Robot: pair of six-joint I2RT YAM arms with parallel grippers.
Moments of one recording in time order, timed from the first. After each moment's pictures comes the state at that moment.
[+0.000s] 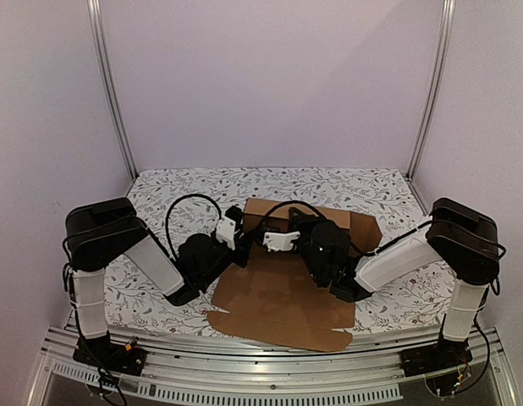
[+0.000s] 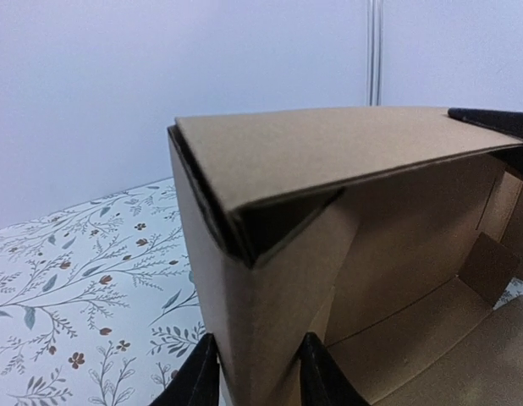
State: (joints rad) left arm -0.90 2.02 0.64 1.34 -0.33 0.02; right arm 1.07 1.89 0.84 1.06 0.75 -1.38
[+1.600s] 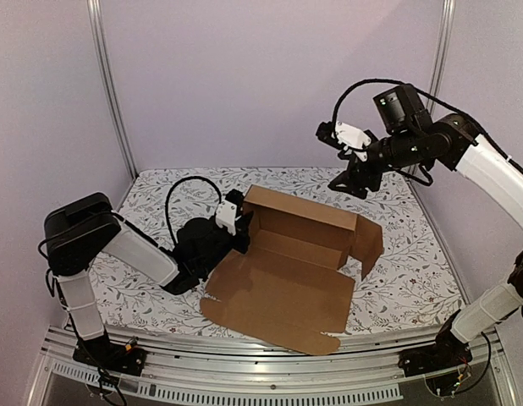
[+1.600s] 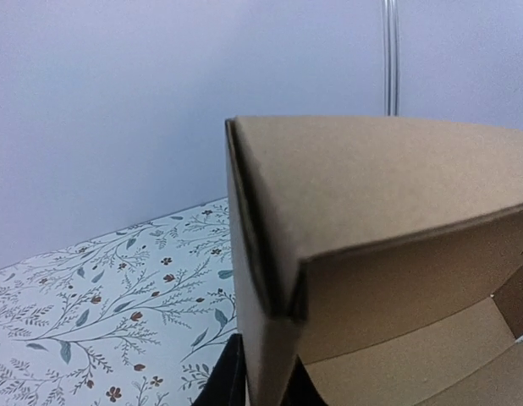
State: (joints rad) left arm -0.90 1.88 0.70 1.18 -0.41 0.06; right arm 0.74 1.47 1.66 -0.91 -0.07 -0.57
